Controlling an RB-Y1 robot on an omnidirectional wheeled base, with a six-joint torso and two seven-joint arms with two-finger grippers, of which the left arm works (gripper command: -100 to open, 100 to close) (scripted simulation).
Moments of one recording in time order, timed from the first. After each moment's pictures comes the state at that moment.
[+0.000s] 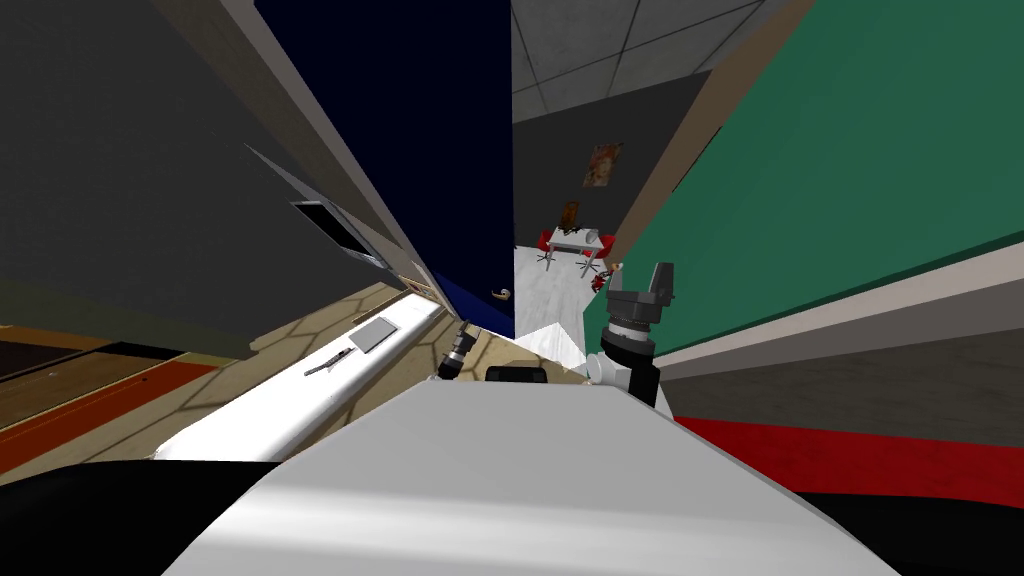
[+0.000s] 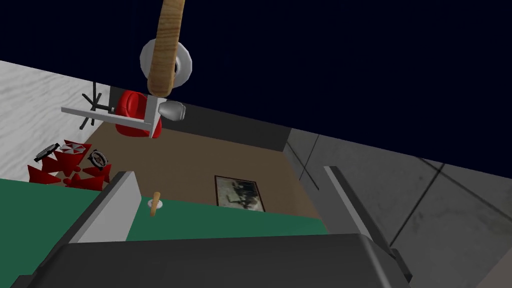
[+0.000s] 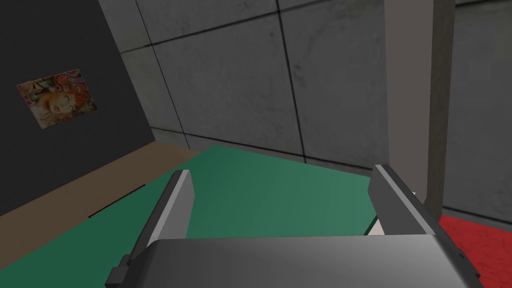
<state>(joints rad) 0.34 0.02 0.20 -1.29 -0.72 -0.93 -2.15</state>
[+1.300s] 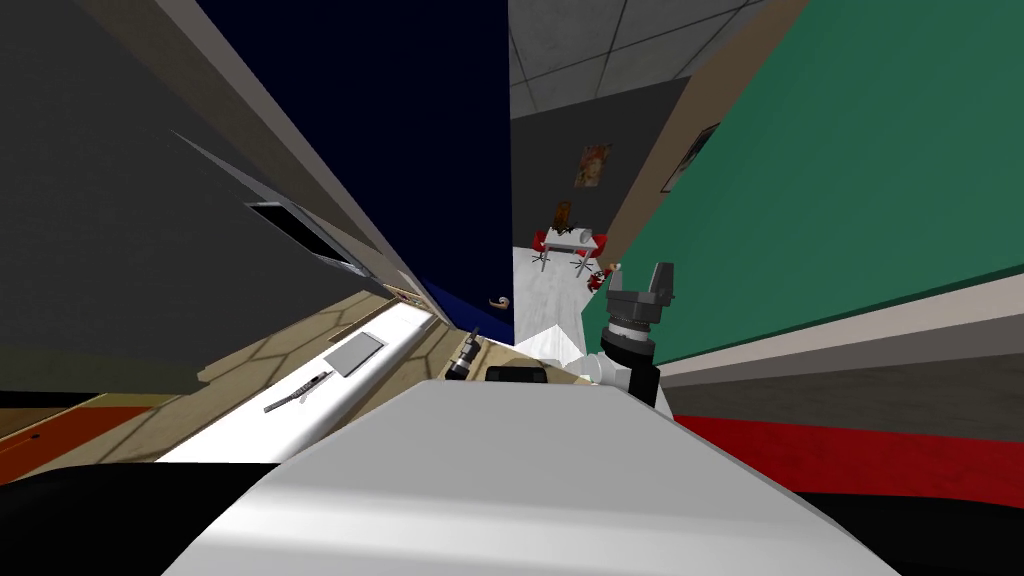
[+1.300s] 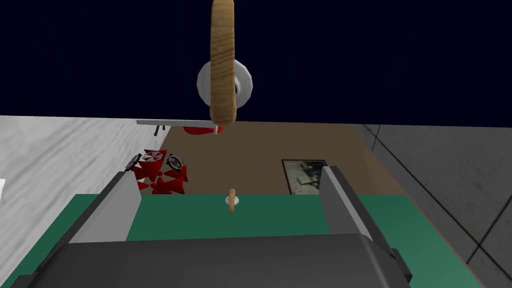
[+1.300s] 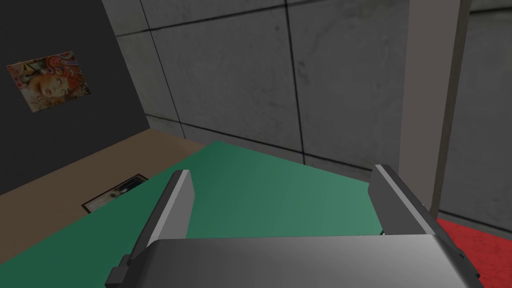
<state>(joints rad) 0.32 -0.03 0.23 -1.14 -0.81 -0.97 -2.47</state>
